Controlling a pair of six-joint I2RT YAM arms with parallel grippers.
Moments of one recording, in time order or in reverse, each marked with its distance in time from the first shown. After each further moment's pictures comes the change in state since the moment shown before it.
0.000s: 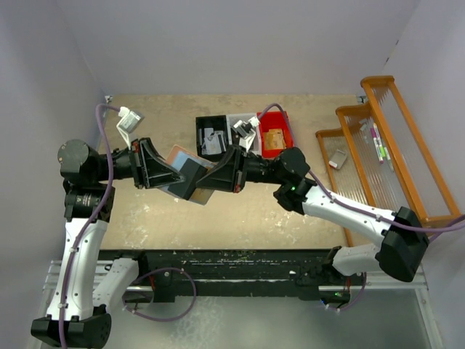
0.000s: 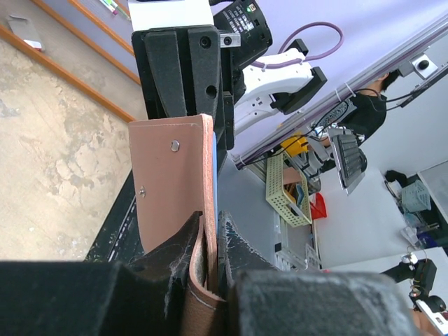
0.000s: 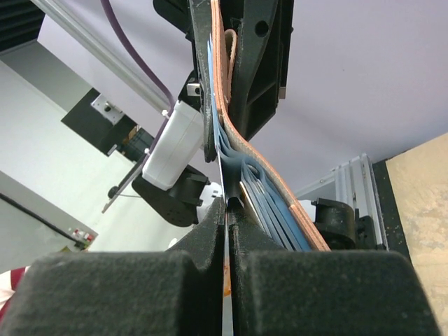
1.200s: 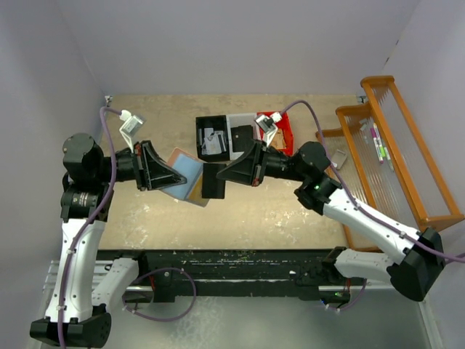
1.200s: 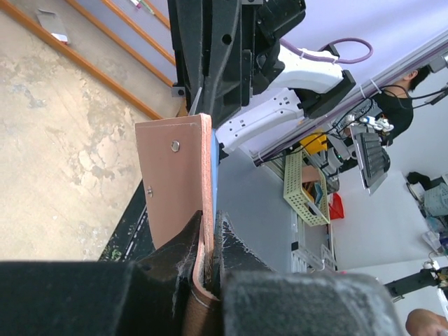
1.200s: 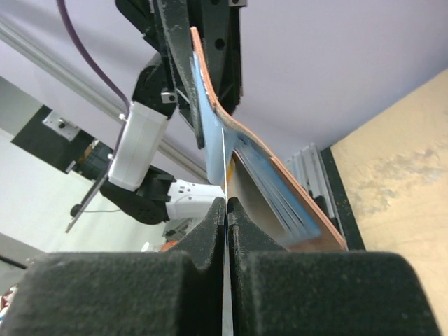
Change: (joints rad) left arm 0.000 0.007 0.051 -0.295 -0.034 0.275; right arm -0.121 -0.149 -0.039 -0.229 -0.008 -0.075
